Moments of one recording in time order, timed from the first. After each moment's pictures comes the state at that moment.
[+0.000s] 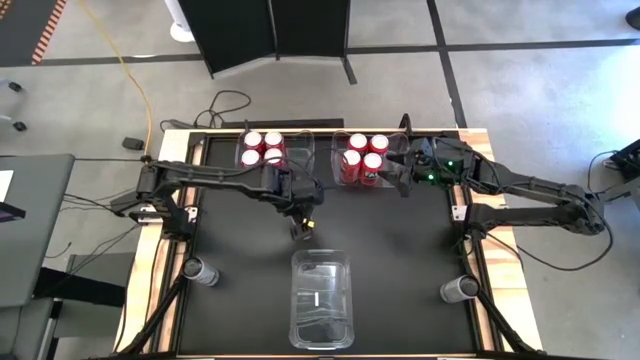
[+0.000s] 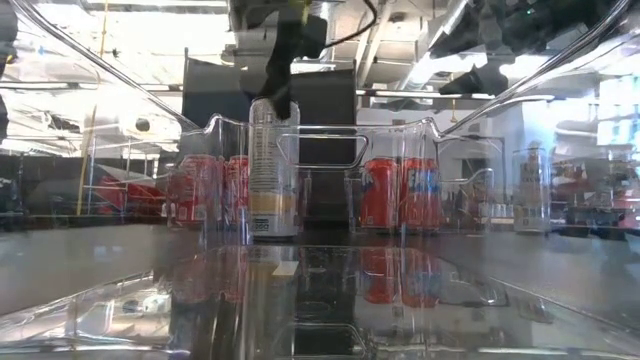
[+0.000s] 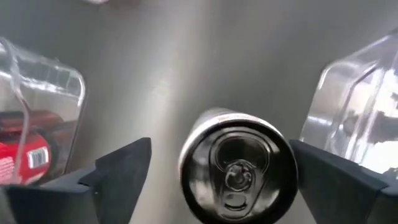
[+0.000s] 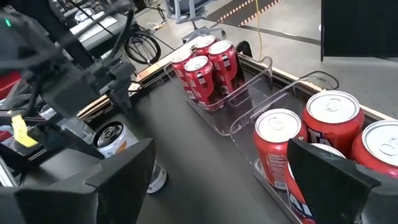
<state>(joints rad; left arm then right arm) 0.02 1.75 1.57 -1.01 -0.11 -0.26 -0.36 0.81 0.68 -0.20 -0.01 0.39</state>
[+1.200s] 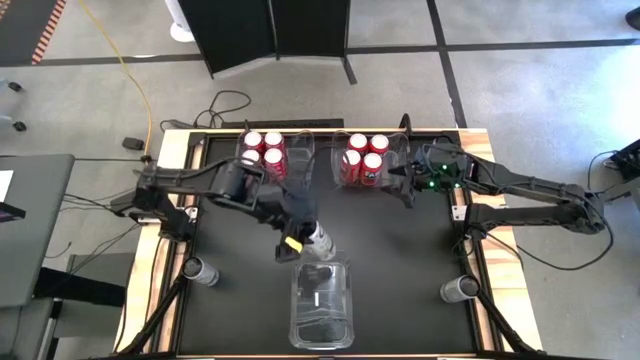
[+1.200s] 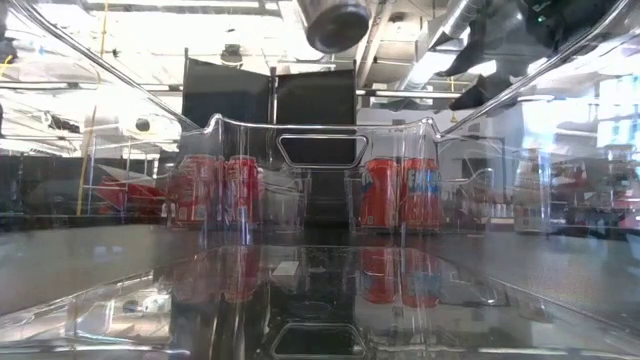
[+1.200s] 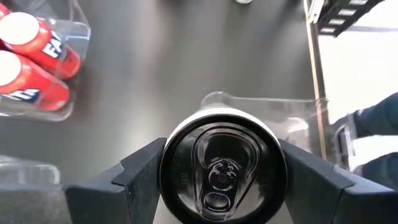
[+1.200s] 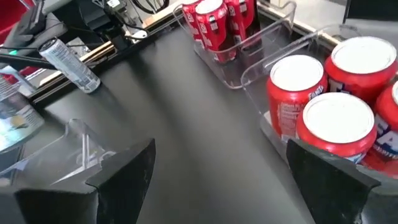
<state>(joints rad) -0.21 1.75 2.13 -1.24 -0.09 -0.21 -0.35 0.81 0.68 -0.37 -0.10 0.33</state>
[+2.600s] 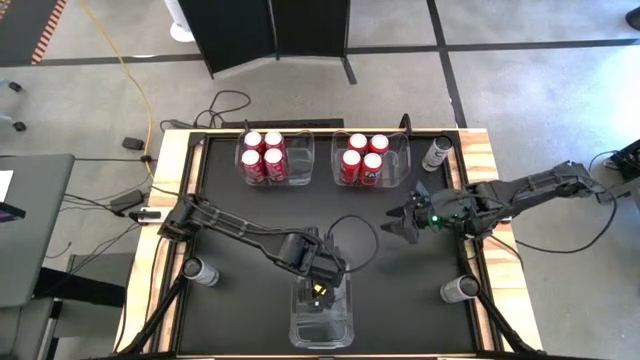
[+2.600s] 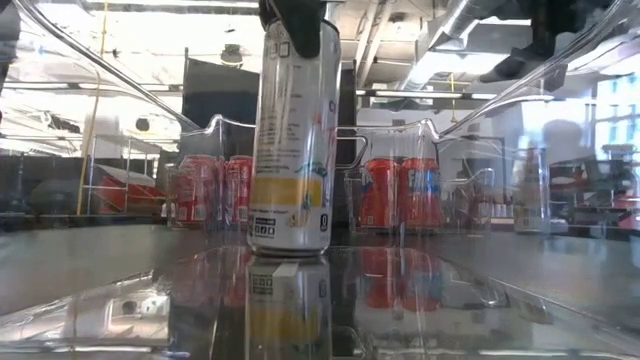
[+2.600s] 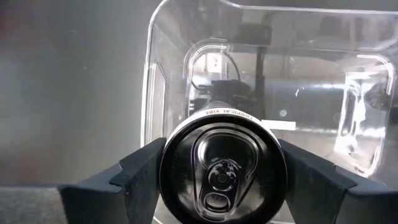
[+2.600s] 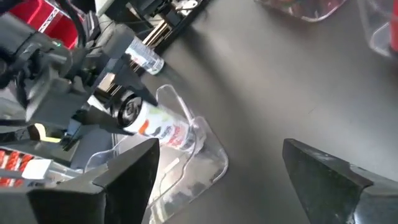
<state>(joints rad) -0.35 2.09 2.04 -1.24 -0.20 -0.39 0.24 0.82 0.68 -0.36 0.24 0.88</state>
